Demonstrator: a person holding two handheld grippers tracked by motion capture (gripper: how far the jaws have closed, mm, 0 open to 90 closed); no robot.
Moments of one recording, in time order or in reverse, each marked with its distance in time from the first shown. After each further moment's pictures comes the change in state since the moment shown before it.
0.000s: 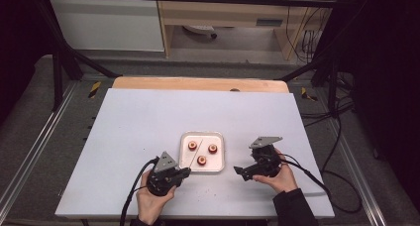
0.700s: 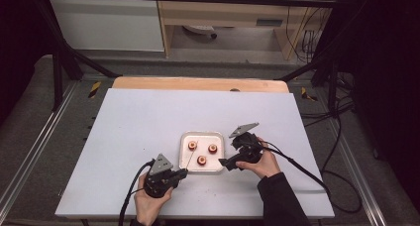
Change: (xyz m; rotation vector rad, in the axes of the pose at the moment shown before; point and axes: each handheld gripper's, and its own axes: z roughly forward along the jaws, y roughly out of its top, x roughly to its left) left arm 0.007 -0.012 0.000 -0.029 -0.003 -0.023; right arm 0.014 0.051 0.029 0.090 0.036 -0.079
